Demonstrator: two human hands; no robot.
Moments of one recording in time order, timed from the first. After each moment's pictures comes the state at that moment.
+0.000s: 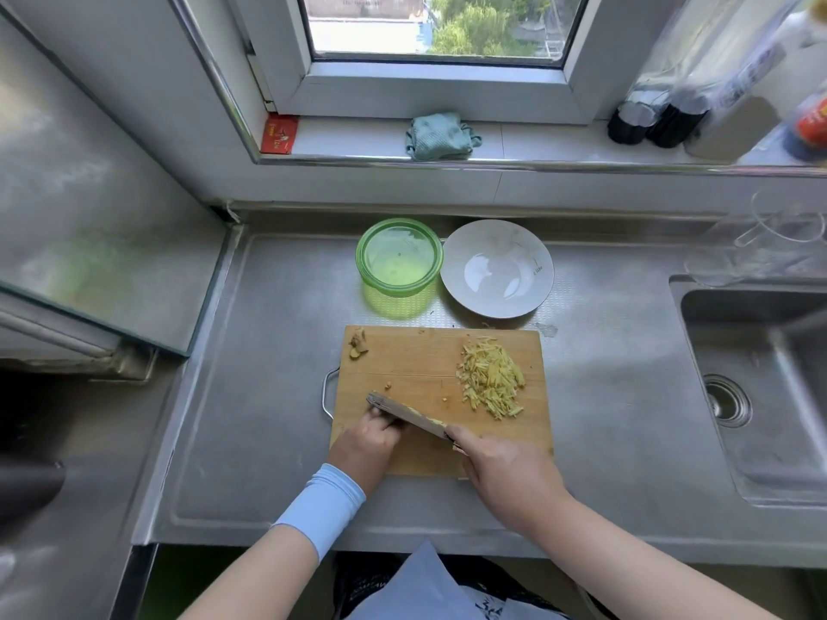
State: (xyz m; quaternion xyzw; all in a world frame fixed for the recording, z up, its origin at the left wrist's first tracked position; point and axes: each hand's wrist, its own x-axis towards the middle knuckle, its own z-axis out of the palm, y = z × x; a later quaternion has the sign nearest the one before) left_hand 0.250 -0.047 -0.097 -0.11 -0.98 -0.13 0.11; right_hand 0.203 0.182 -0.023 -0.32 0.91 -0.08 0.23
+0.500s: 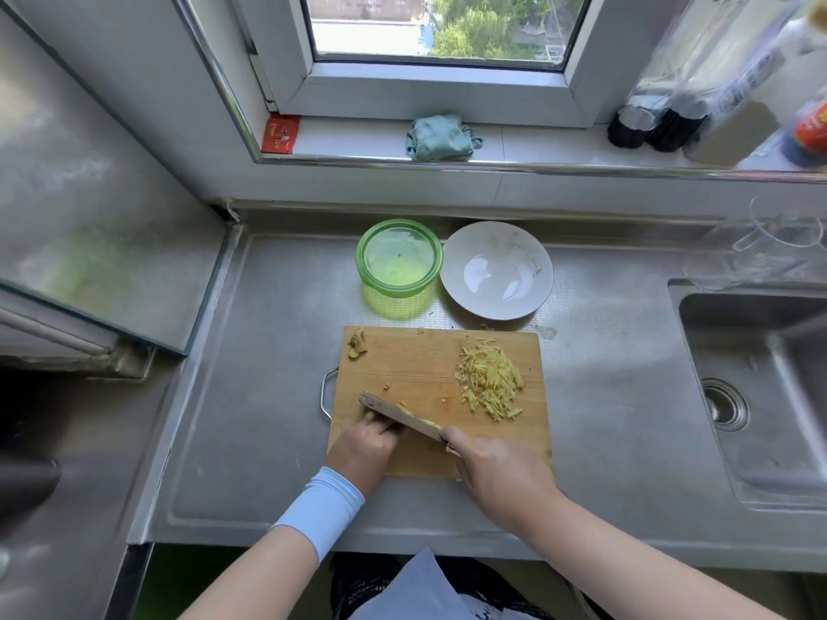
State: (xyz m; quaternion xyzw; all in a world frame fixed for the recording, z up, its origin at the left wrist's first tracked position) left_hand 0.252 -0.048 -0.108 -0.12 -0.98 -0.14 0.12; right_hand 0.199 0.176 -0.023 -0.33 0.91 -0.09 0.24
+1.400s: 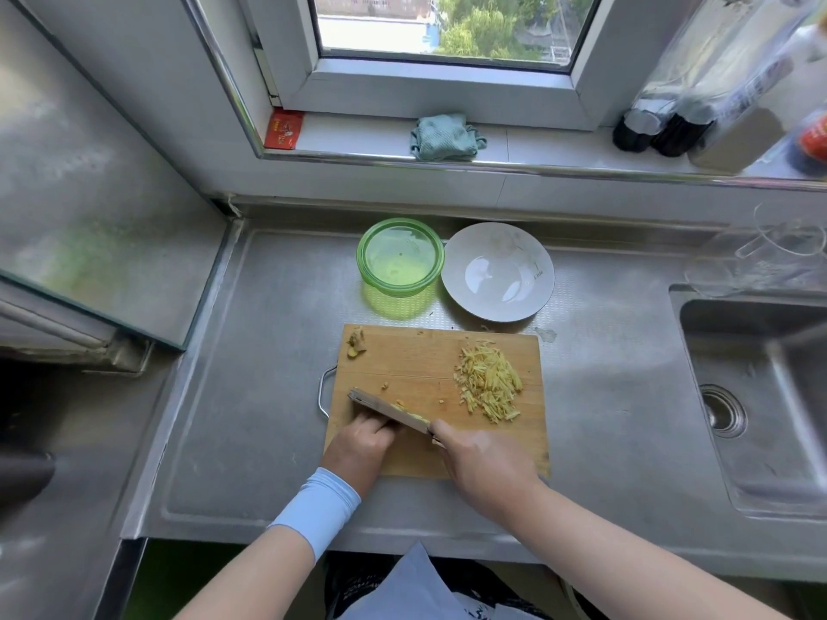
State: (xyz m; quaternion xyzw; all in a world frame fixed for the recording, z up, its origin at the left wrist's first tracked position) left_hand 0.255 -0.050 -0.120 -0.09 -0.97 -0.17 0.13; right_hand 0.192 0.161 -0.032 -0.33 0.91 -0.09 0.23
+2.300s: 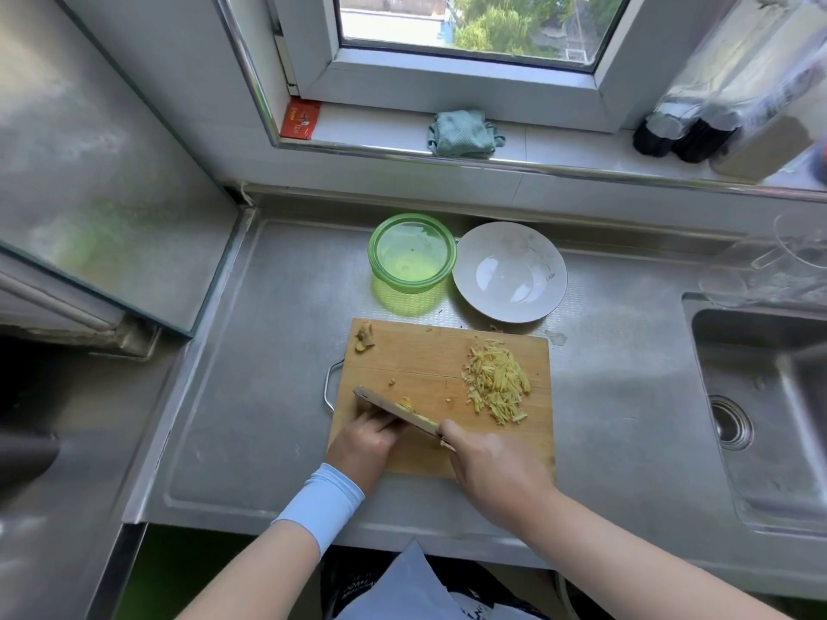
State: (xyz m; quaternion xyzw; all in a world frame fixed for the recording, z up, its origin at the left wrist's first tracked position) left_hand 0.257 -0.046 -0.112 -0.09 -0.96 -0.19 0.17; right_hand 0.193 0.162 -0.025 -0.34 0.90 -0.10 0.24
